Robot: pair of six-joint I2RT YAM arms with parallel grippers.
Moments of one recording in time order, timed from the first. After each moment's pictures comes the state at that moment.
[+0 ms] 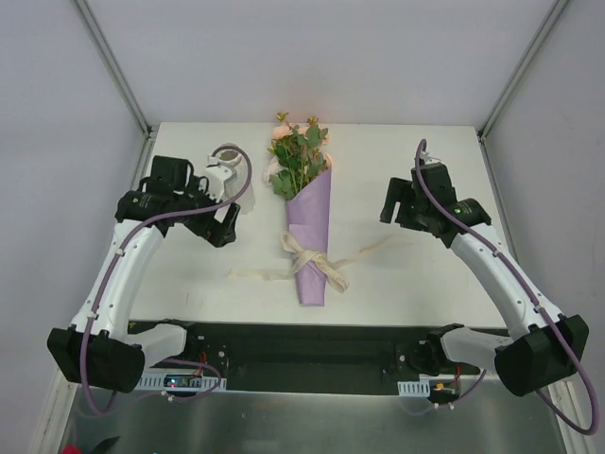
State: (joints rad) left arm -0.12 1.12 1.20 -1.02 0.41 0.35; right arm 0.38 1.19 1.12 -0.77 0.13 0.47
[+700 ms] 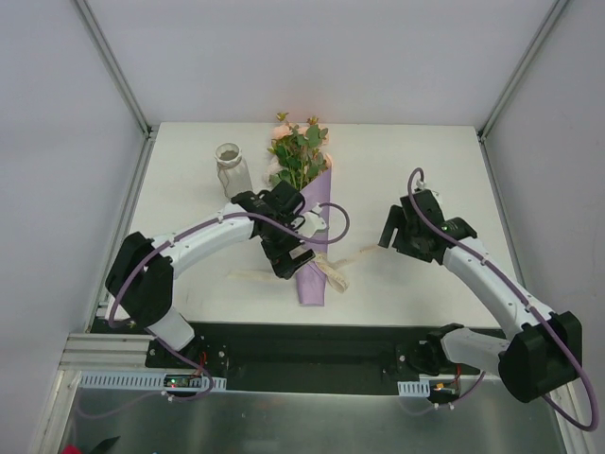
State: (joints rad) left arm -0.72 1.58 1.21 -0.90 0.27 0.34; right arm 0.42 1.16 0.90 -0.77 0.20 0.64
